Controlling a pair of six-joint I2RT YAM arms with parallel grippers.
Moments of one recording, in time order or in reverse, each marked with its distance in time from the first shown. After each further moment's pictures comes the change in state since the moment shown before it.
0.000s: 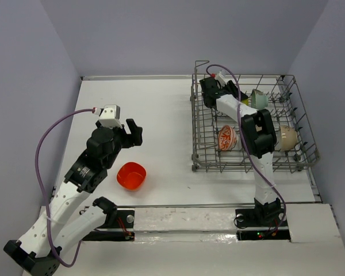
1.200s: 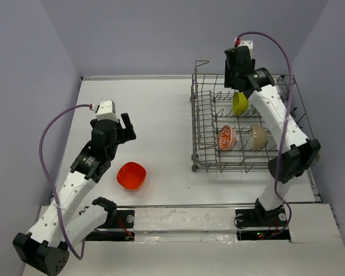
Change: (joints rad) left arm 0.110 0.109 0.000 -0.014 -0.076 -0.004; right arm 0.008 -0.463 0.205 -0.500 -0.699 0.532
